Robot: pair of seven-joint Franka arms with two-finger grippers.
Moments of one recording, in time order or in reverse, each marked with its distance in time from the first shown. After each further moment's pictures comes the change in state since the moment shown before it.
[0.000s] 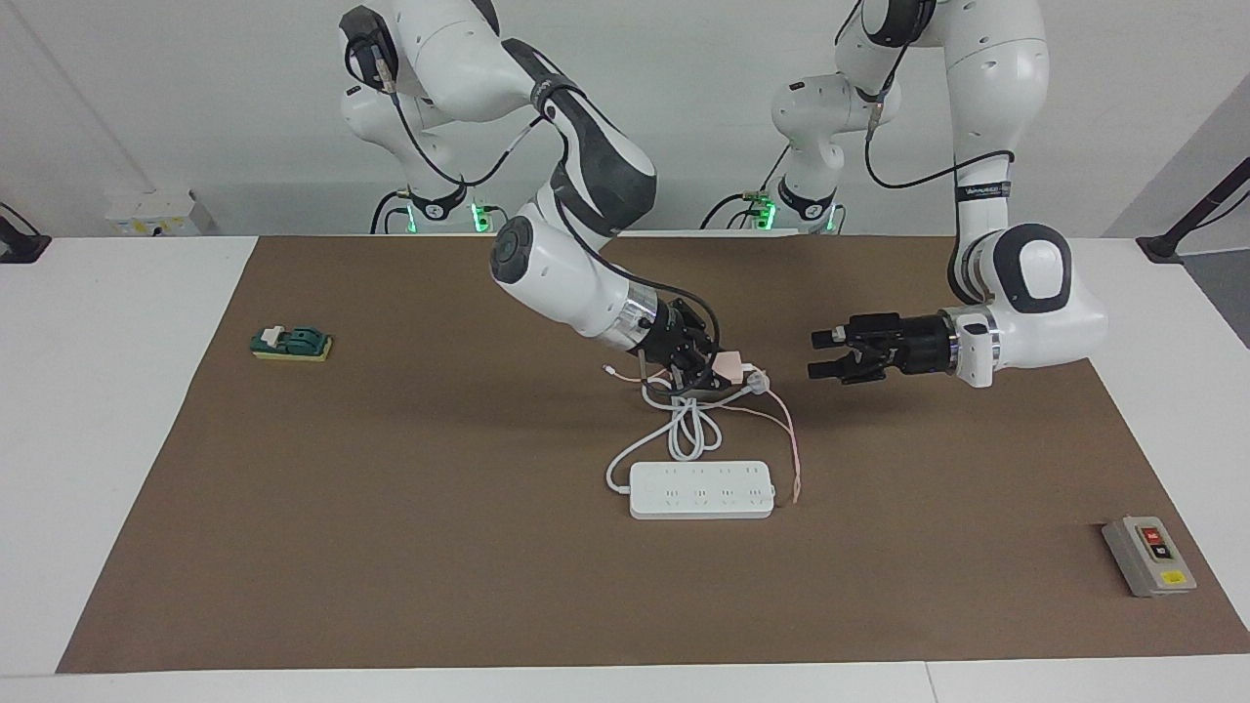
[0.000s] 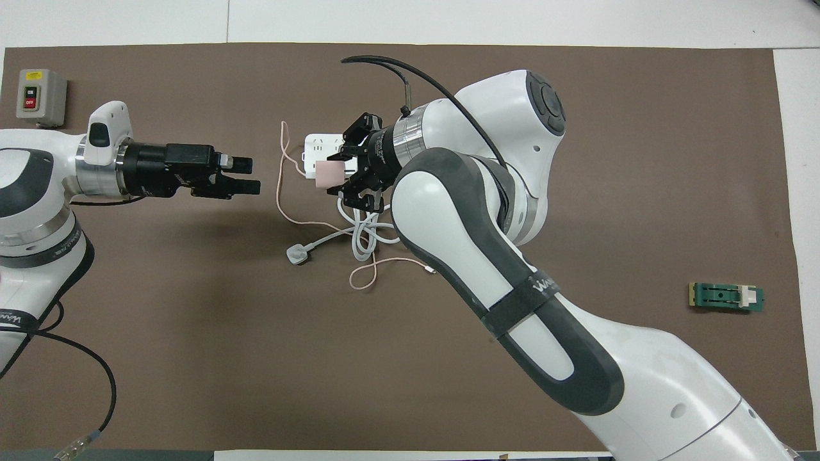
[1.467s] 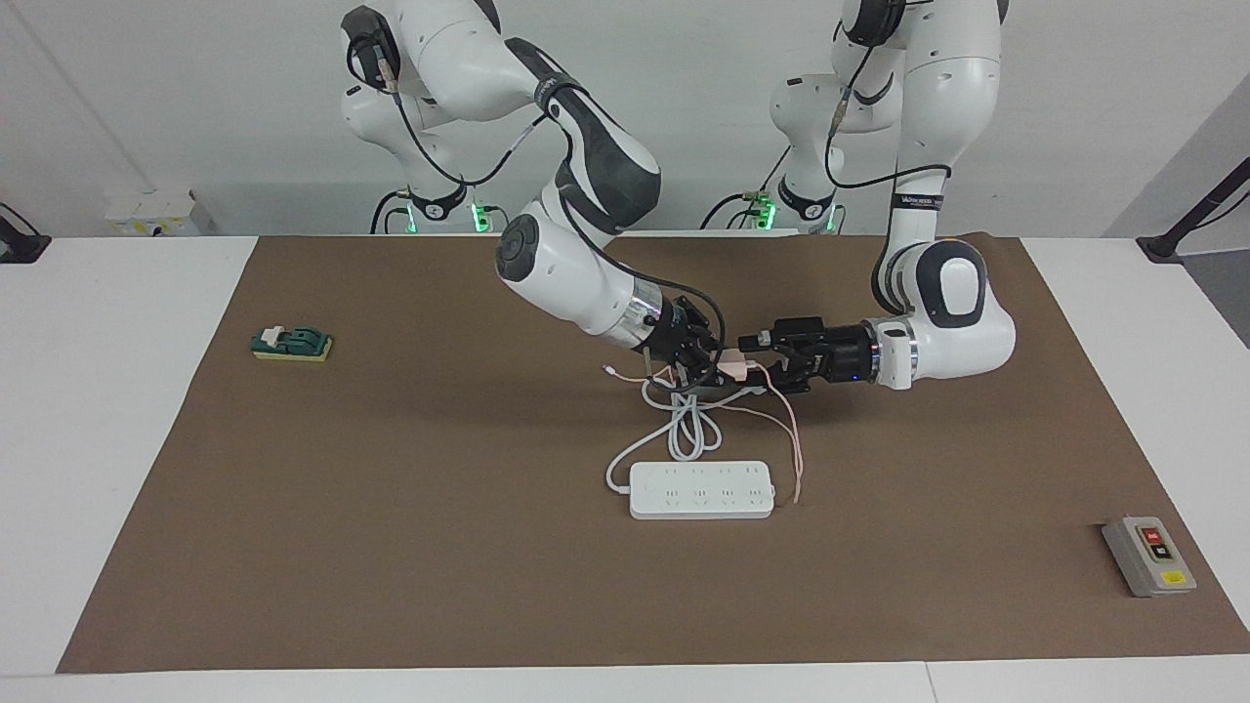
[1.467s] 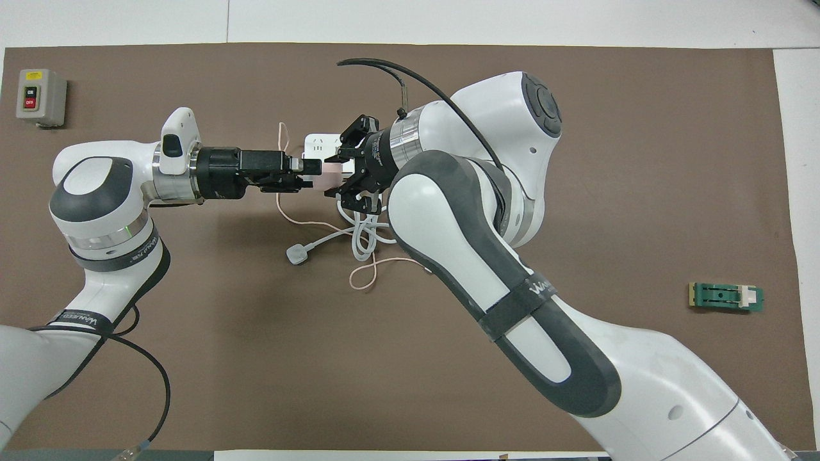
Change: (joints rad) left arm -0.153 0.009 0.000 -0.033 -0.153 0.121 0.144; right arm 0.000 0.000 0.000 0.000 0.000 0.000 0.000
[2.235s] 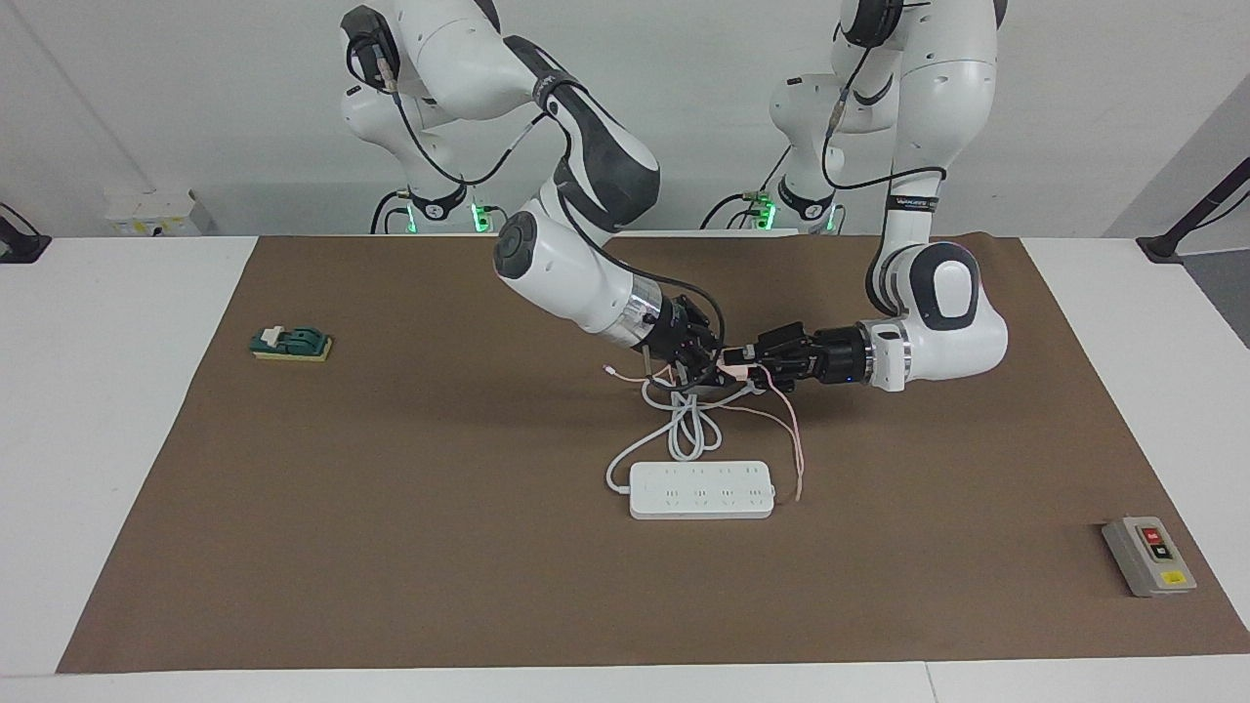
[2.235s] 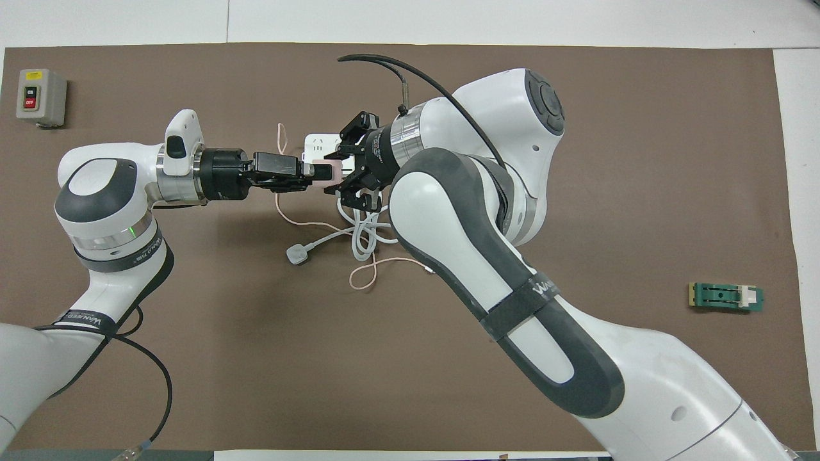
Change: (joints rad) left arm -0.004 0.005 0.006 -0.005 0.001 0.002 0.003; right arm -0.001 0.000 -0.001 0.010 0.000 -0.002 0.005
